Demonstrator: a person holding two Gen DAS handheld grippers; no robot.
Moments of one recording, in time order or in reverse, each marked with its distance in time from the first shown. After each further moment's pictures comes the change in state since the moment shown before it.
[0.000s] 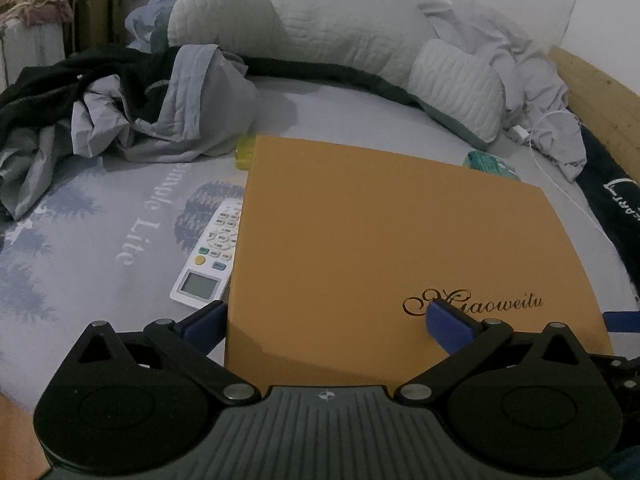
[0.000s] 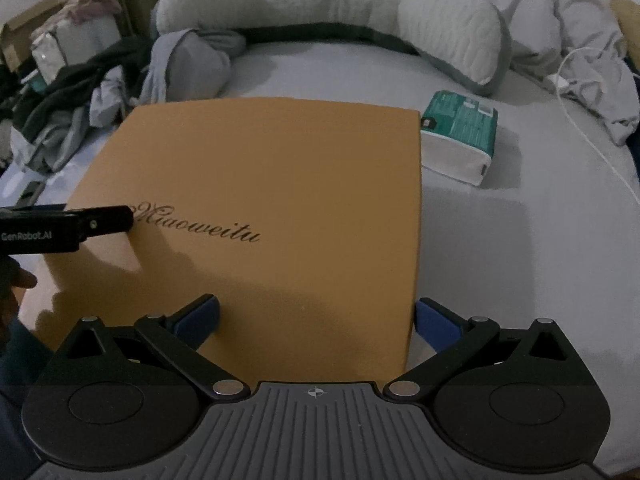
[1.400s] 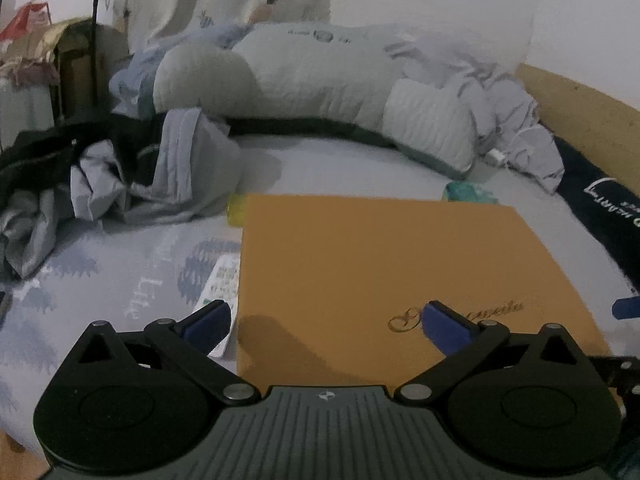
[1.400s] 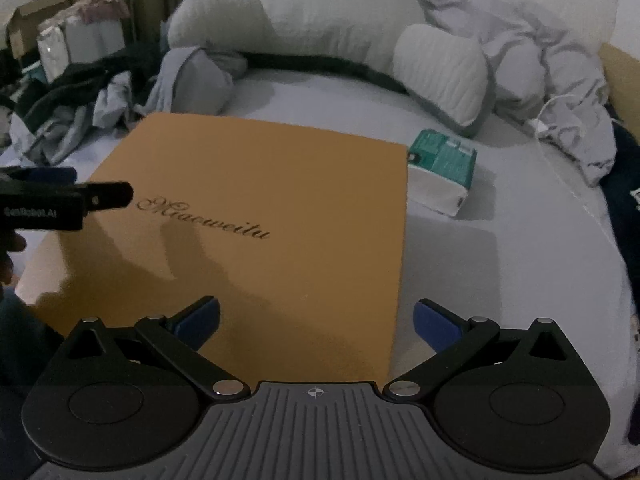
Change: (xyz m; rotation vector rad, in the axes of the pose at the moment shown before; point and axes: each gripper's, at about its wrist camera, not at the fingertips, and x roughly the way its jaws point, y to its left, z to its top) left arm -0.036 -0.009 -0.004 0.120 -0.178 -0.015; right arm -0.032 0.018 -0.022 -0.085 -0.117 -0.093
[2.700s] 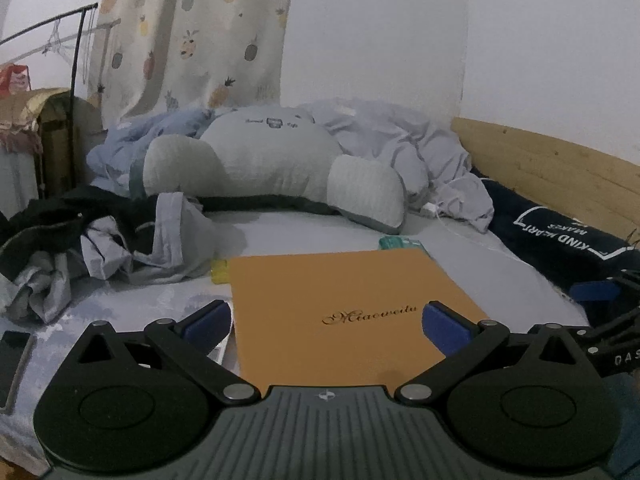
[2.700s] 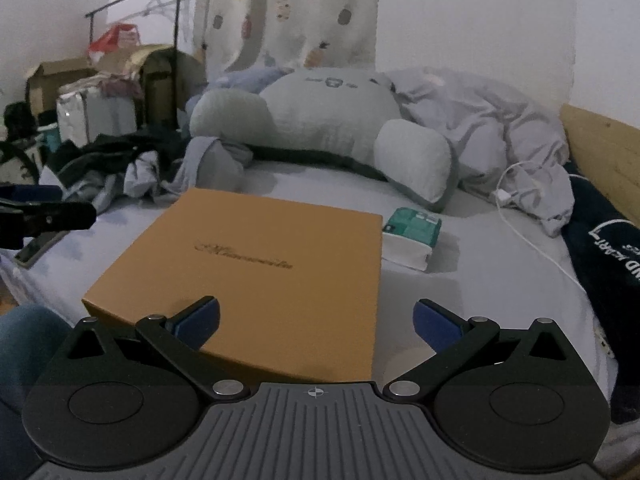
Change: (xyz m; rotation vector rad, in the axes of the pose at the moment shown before) left arm -0.114 -0.004 -0.029 0.086 -0.212 -0.113; right arm -0.106 0.014 -0.057 0.016 -0.303 -0.026
